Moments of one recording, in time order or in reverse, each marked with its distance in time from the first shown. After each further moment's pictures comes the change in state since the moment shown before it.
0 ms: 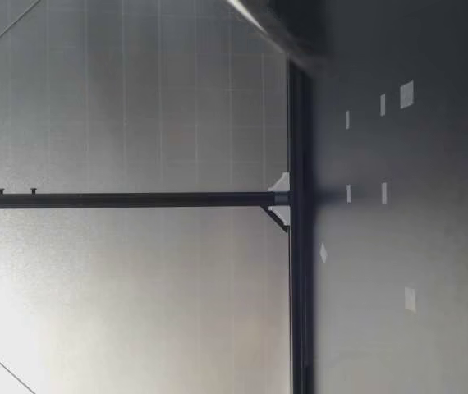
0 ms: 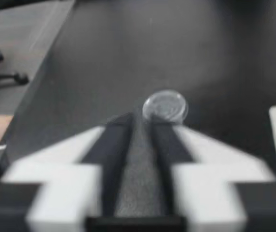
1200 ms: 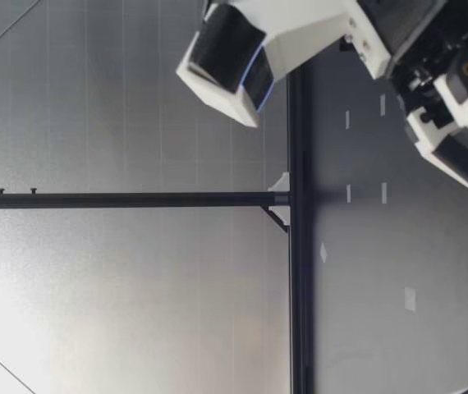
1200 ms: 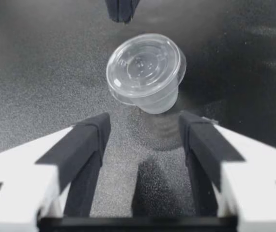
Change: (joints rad) left arm -0.057 0.368 -0.028 -0.074 -0.259 0.023; right arm 0.003 0.396 -0.302 0.000 0.101 0.067
